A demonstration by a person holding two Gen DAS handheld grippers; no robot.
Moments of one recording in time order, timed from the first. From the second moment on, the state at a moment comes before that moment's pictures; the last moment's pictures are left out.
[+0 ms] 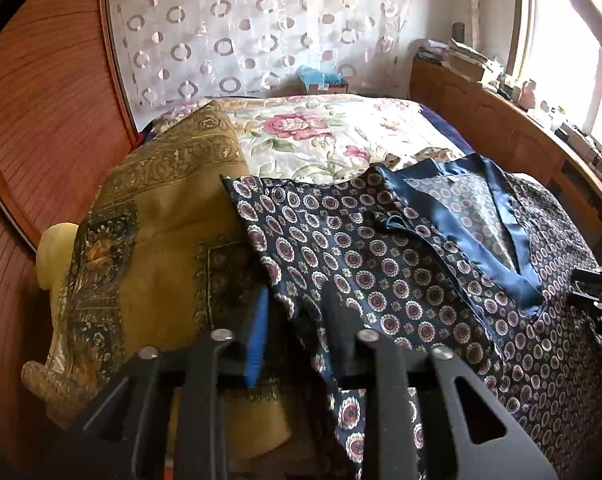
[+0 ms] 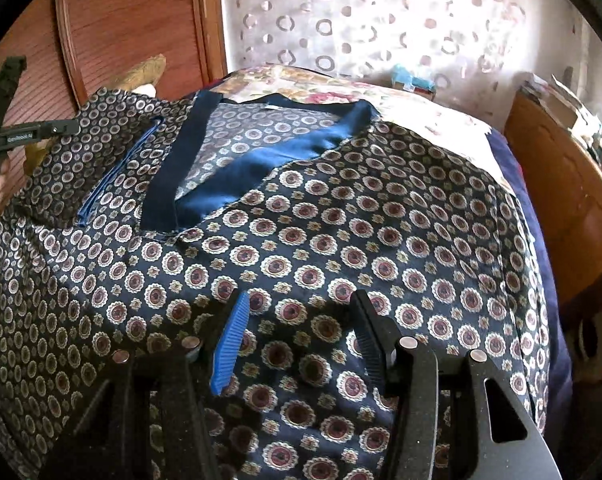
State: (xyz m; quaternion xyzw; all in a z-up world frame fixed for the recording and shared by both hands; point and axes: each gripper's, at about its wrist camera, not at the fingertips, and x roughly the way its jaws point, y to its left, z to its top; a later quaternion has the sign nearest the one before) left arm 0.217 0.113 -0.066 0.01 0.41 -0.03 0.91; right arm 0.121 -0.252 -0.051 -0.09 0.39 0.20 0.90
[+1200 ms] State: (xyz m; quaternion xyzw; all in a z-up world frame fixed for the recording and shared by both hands) left arm 0.137 0.118 -0.016 -0.02 0.29 -0.08 0.95; right arm 0.087 -0.379 -0.022 -0.01 0.36 0.10 0.93
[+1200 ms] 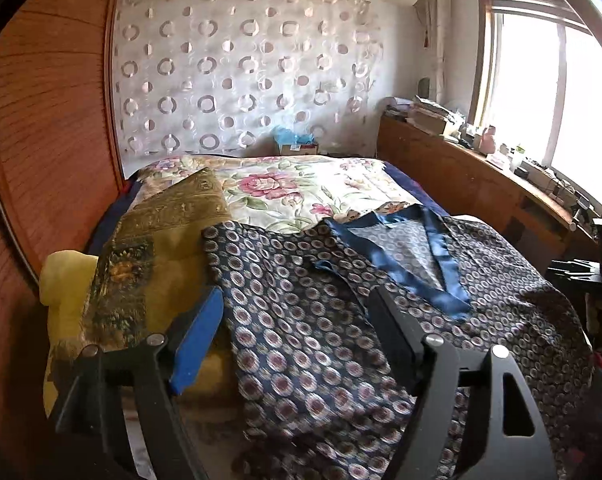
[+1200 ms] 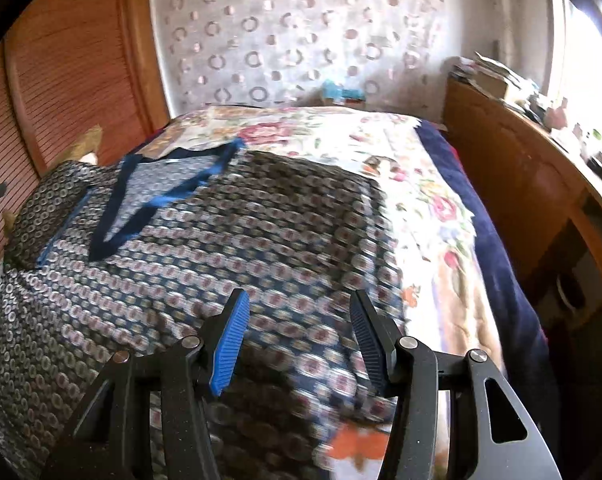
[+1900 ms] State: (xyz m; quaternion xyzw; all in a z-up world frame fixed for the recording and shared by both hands) left arm 0.091 0.031 -0.016 0.02 0.29 -0.14 0.95; right arm 0.097 -0.421 -0.042 0.04 0.41 0.08 0.91
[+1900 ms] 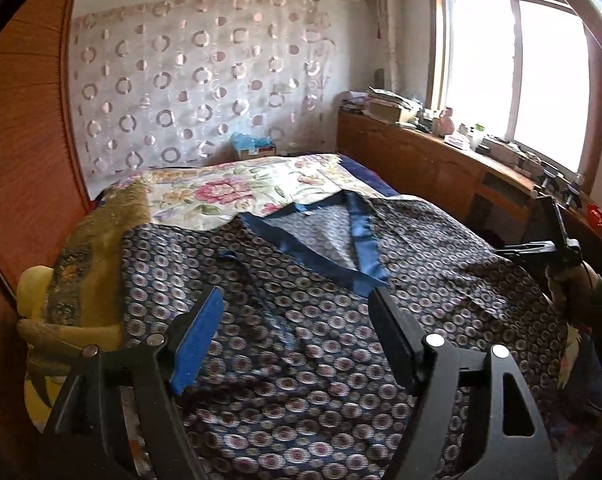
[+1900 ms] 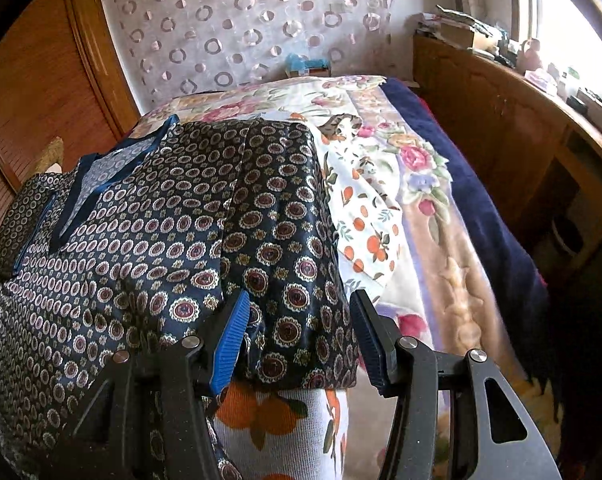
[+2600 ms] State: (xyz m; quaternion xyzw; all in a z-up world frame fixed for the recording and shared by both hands) left arm 0.082 -0.019 -0.037 0.02 0.31 -0.17 0.93; right arm 0.083 -0.415 -0.031 0.01 0.37 0.09 0.92
